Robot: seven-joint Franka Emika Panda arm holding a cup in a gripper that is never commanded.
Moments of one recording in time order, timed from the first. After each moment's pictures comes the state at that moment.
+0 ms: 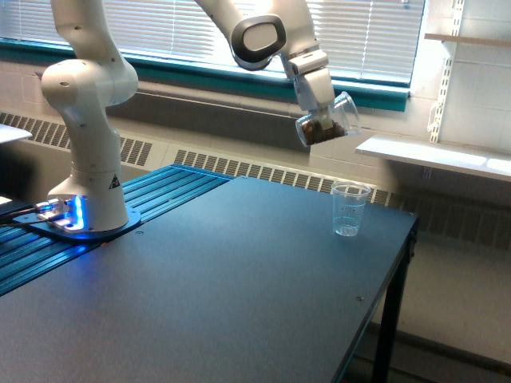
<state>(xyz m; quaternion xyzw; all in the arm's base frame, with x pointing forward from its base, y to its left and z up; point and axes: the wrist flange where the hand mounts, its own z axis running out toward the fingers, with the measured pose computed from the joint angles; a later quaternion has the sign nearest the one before) 0.447 0.176 0.386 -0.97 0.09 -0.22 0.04</state>
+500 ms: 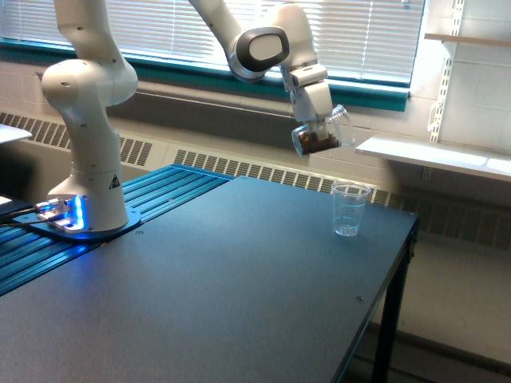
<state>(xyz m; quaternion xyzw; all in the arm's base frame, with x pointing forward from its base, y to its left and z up) 0.437 0.200 0.356 -0.98 0.07 -0.20 0.02</state>
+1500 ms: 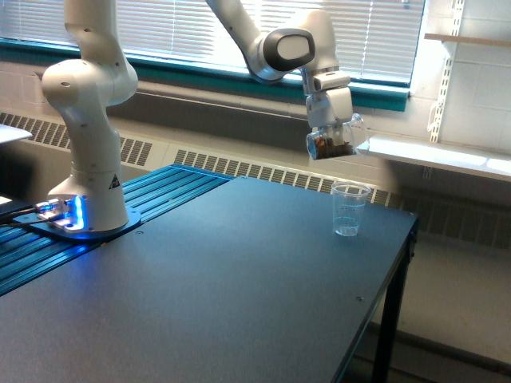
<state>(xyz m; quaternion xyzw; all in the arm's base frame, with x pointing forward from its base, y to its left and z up) 0.476 0.225 0.350 -0.98 0.05 -0.17 -0.03</state>
